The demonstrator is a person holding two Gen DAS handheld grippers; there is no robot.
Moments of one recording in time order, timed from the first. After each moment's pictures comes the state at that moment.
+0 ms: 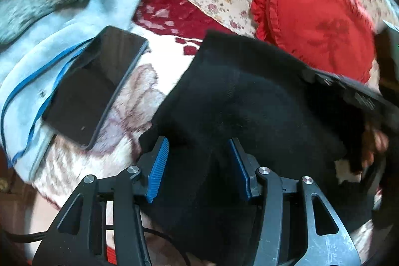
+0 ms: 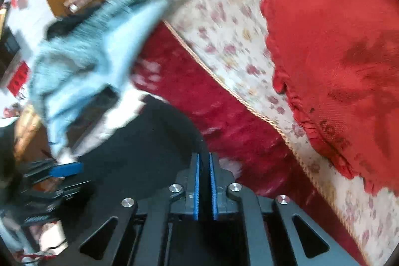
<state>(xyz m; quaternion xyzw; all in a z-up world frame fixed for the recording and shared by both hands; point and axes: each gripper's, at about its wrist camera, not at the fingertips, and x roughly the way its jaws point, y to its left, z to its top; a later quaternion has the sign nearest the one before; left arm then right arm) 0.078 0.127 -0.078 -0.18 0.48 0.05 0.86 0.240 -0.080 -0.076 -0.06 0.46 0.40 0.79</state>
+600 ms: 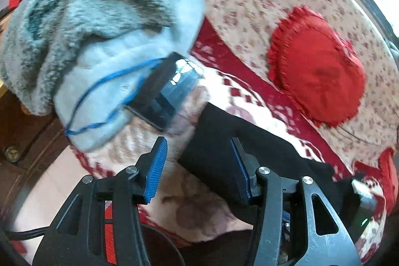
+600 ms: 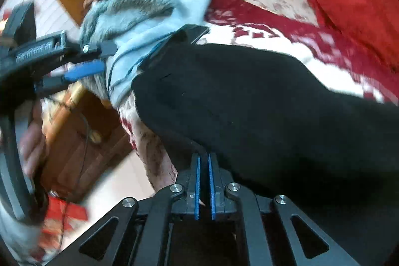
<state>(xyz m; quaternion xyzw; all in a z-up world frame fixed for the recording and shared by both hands) -0.010 0.162 -0.021 -0.22 0.41 0.10 0.88 0.032 -0.054 -0.099 0.02 0.50 0.41 0.76</state>
